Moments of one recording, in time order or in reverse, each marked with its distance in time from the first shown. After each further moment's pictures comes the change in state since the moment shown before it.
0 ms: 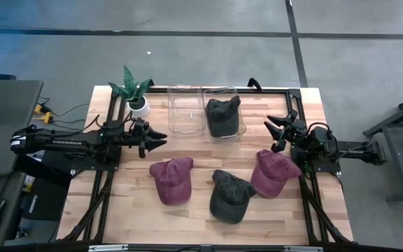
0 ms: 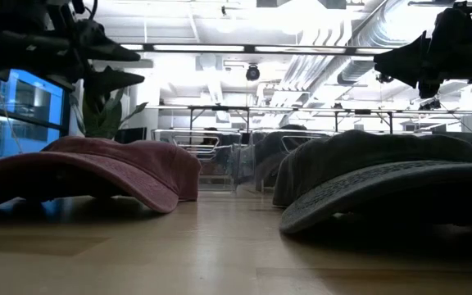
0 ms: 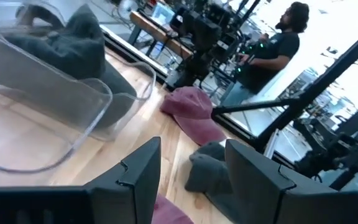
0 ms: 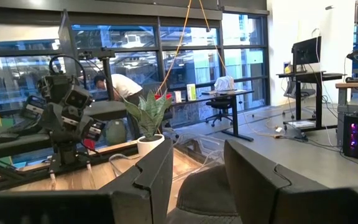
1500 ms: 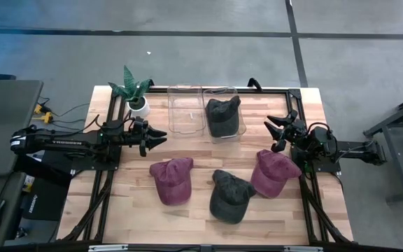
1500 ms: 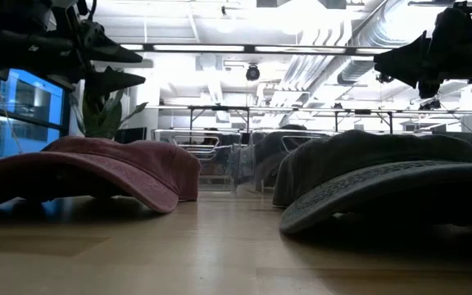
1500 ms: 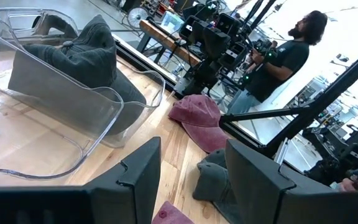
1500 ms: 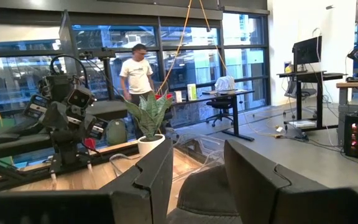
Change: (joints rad) left arm 0.000 0.000 0.000 0.003 -0.041 -0.001; right arm 0.000 0.000 0.000 0.000 -0.007 0.012
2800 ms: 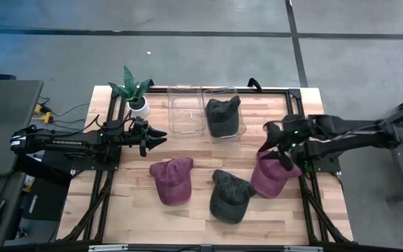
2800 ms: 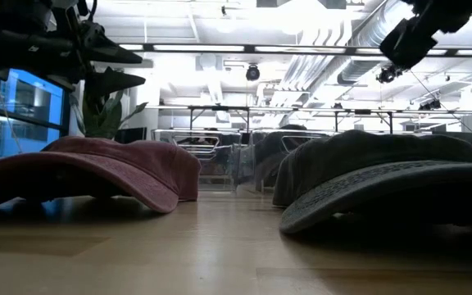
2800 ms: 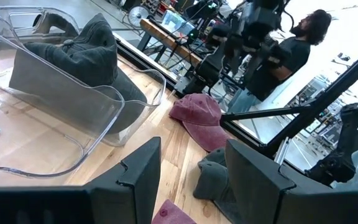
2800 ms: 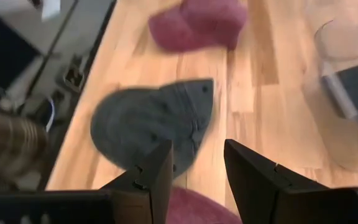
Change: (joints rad) left arm 0.000 0.000 0.001 -0.006 0.000 0.000; right arm 0.055 0.730 0.748 -0.947 -0.722 0.083
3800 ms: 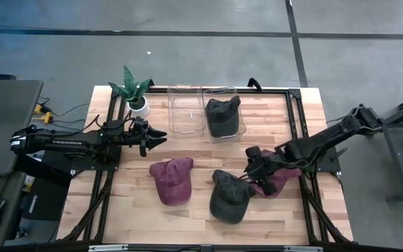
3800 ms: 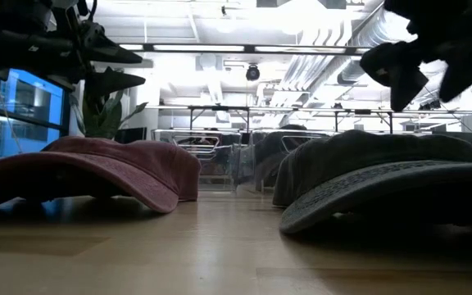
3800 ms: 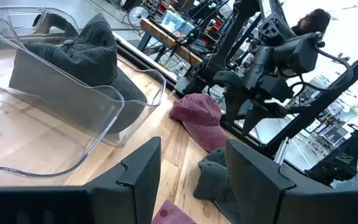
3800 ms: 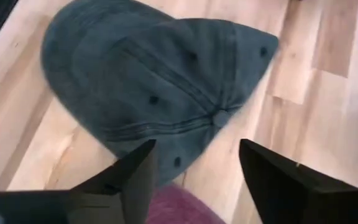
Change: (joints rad) left arm 0.000 0.000 0.000 0.000 0.000 0.000; right arm 0.394 0.438 -0.004 0.192 0.317 -0.072
